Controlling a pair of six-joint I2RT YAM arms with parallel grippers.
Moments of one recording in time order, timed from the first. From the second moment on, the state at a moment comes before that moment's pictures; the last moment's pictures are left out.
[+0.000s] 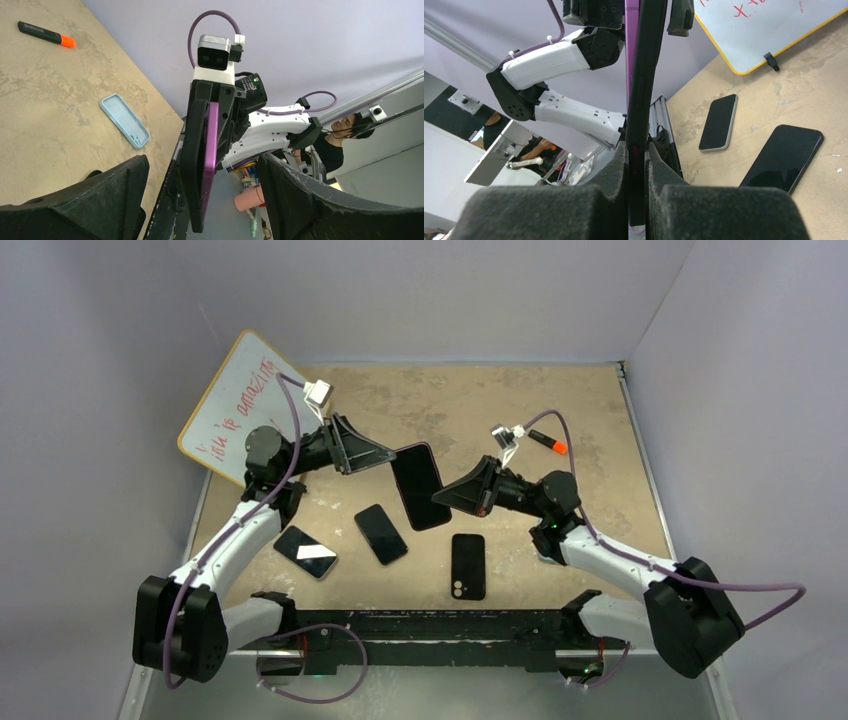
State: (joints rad) left arm -0.23 1.15 0.71 0.72 1.02 -1.19; right arm 0.57 1.16 0.48 0.95 -0.78 1.05
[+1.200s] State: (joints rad) left arm -0.28 1.16 0.76 0.58 1.05 -1.01; right arm 0.60 1.23 0.54 0.93 -0.67 1.05
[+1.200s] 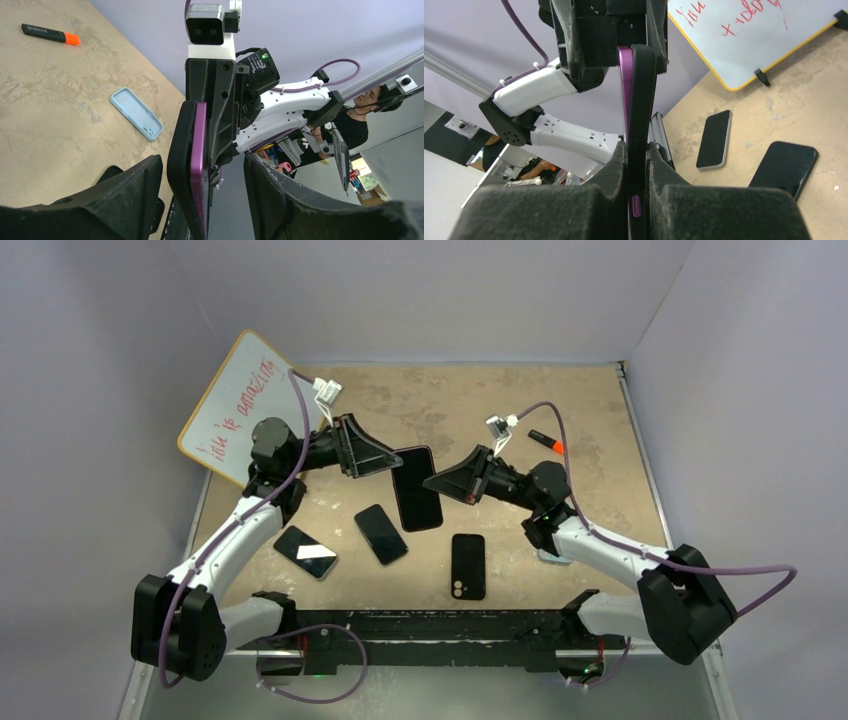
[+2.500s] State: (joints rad) left arm -0.28 1.06 0.72 0.43 1.02 -0.89; right arm 0.61 1.16 0.65 0.82 -0.54 1.01
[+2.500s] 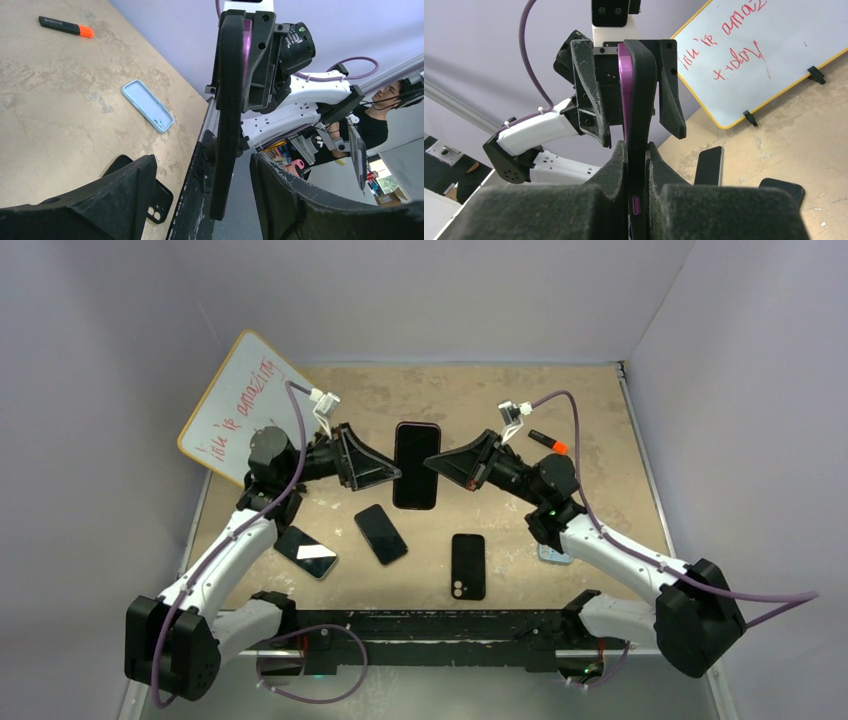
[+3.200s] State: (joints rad) left arm -0.40 1.12 0.67 0.53 0.99 -0.89; right arm 0.61 1.15 0.60 0.82 -0.55 1.05
